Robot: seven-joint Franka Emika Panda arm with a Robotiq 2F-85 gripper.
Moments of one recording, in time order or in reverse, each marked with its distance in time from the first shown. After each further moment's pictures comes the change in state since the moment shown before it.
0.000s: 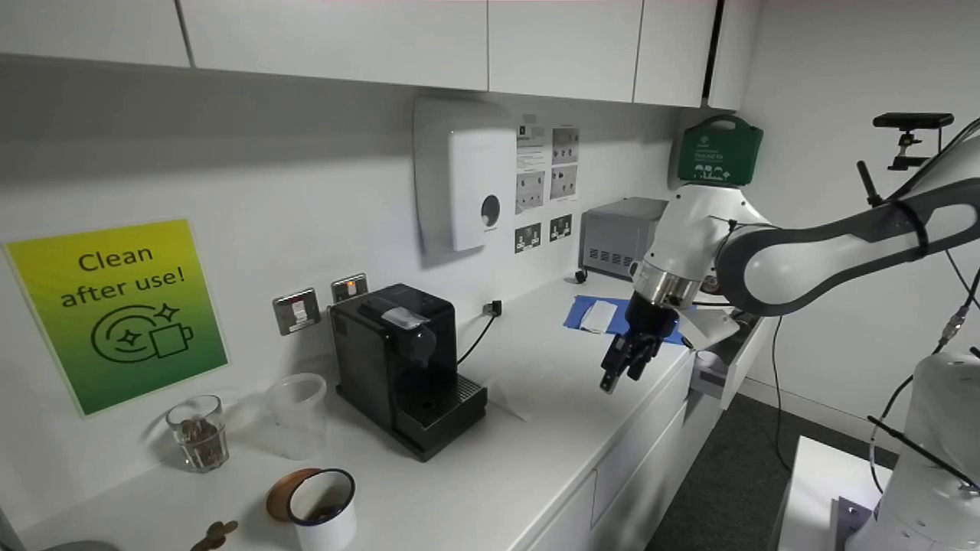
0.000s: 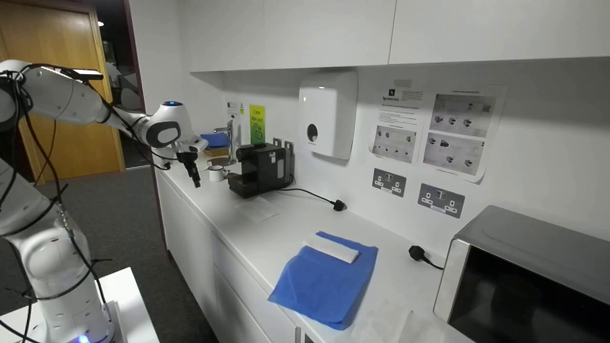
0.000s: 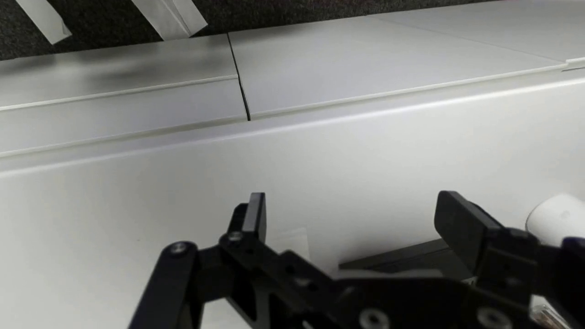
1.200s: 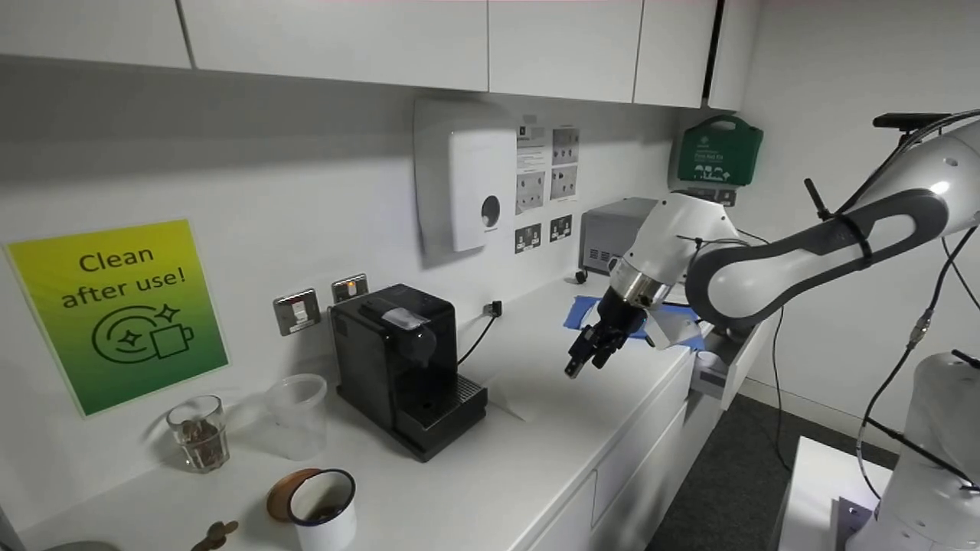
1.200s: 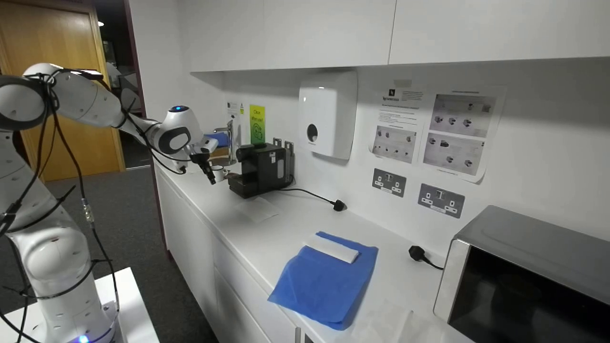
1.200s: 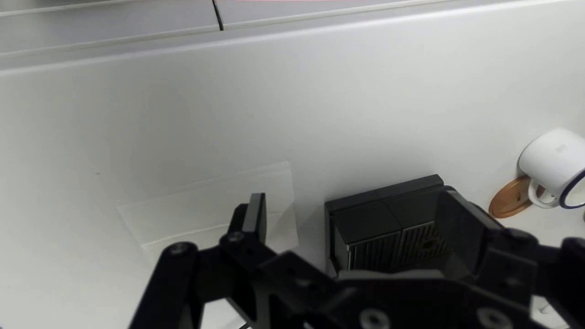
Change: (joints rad) arm -0.002 0.125 -0.023 0.037 -0.047 0.236 -0.020
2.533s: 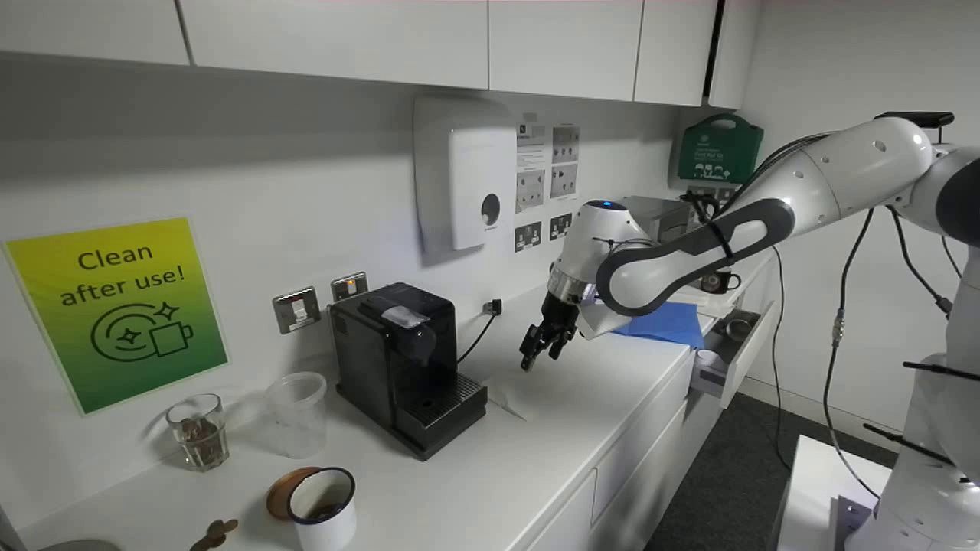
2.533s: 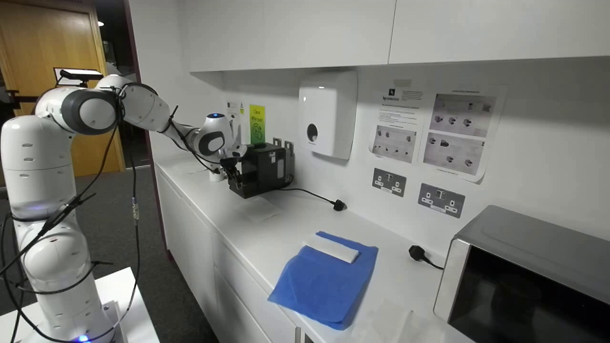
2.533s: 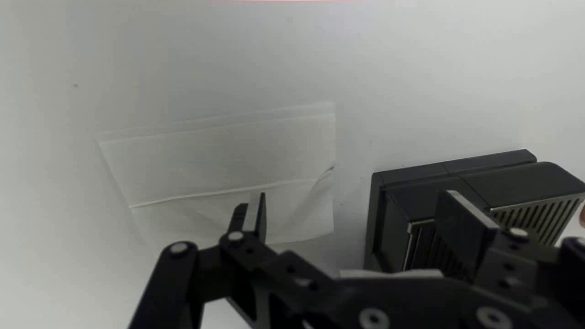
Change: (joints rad) arm -0.021 0.380 -0.073 0.351 -0.168 -0.093 -0.020
